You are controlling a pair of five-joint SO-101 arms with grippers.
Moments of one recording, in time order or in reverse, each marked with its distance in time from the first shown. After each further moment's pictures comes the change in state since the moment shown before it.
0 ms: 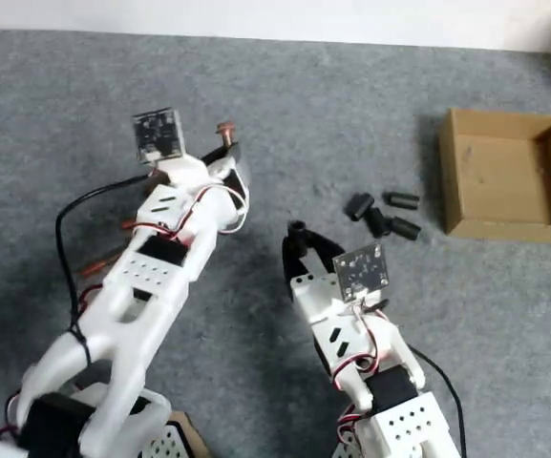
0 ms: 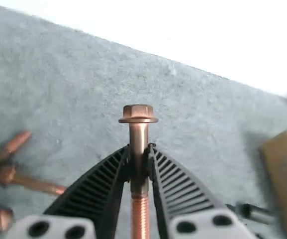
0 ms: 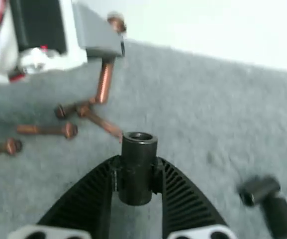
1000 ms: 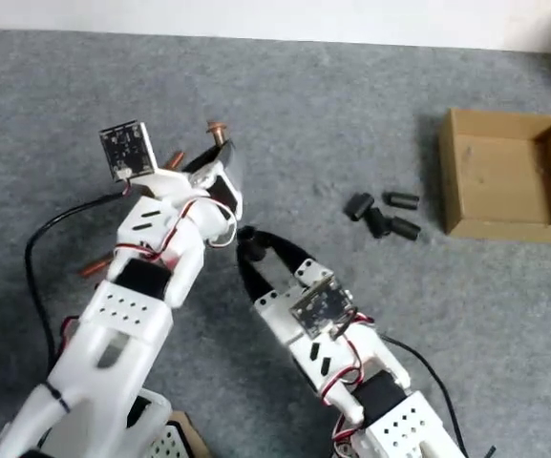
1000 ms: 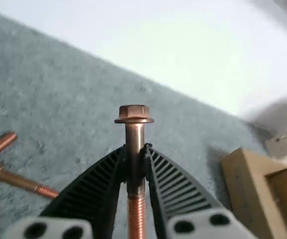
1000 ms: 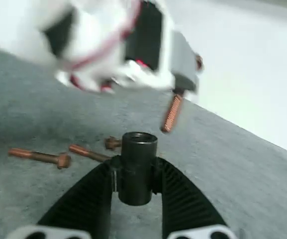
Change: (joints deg) left arm 0.4 -17.9 5.2 4.2 2.1; right arm -11.0 -0.2 0.0 -8.9 11.5
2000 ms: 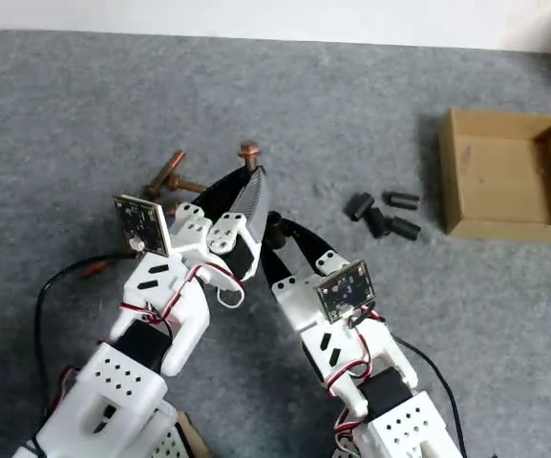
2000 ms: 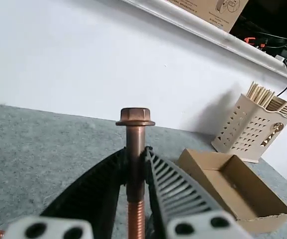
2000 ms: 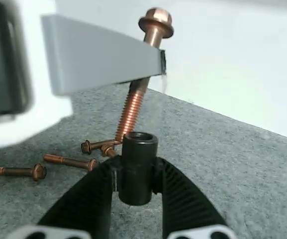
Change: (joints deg) left arm 10.7 -22.2 19.7 -11.9 -10.8; right arm 4.7 0.0 0.0 0.0 -5.3
